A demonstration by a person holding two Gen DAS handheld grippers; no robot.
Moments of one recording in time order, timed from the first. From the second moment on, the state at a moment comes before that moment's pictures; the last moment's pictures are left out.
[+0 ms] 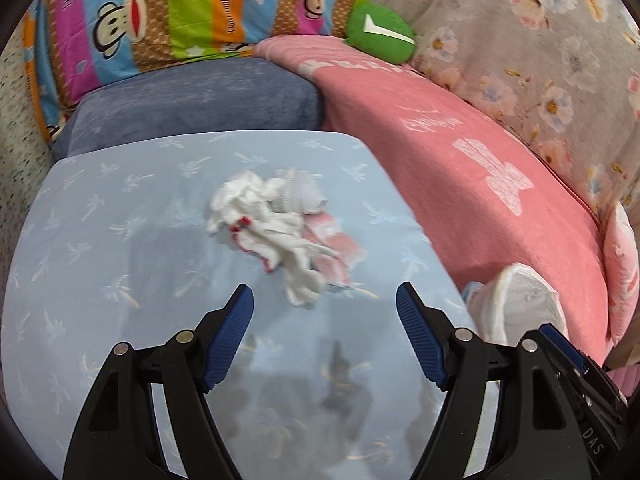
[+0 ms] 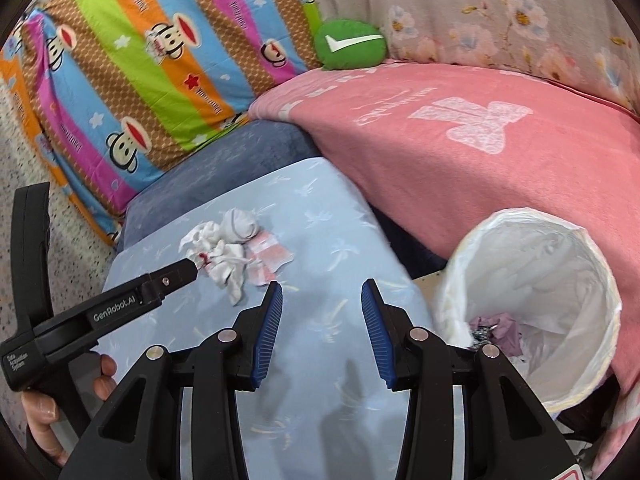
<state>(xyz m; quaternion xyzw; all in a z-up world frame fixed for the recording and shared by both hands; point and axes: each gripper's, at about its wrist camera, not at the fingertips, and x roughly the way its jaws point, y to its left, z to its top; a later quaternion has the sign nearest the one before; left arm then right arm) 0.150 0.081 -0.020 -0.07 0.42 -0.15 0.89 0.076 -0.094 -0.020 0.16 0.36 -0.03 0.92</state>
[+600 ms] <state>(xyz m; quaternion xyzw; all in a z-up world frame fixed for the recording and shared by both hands) 0.230 0.142 -0.045 -0.09 0.44 -0.10 0.89 0.184 0.009 -0.067 0.11 0.42 0.05 0.90</state>
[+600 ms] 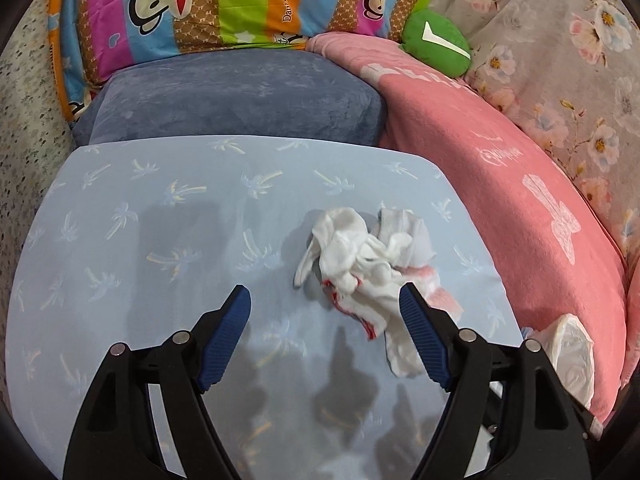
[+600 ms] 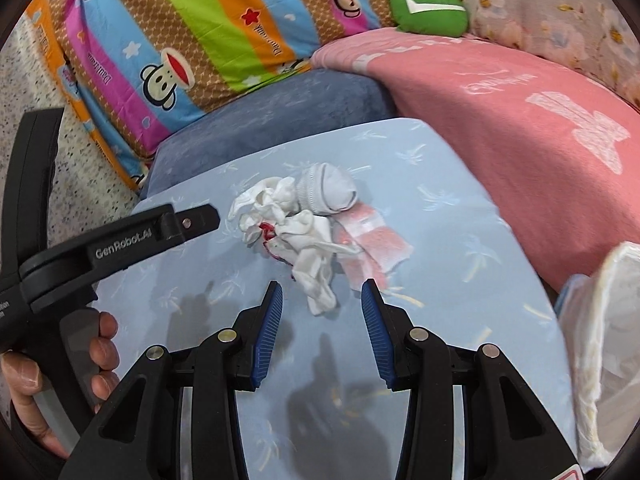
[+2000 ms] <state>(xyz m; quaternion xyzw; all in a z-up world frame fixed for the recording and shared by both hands) 0.203 0.124 -0.021 -0.11 0.43 -0.18 0.88 0.175 0.018 -0.061 0.14 0.41 0.07 0.90</state>
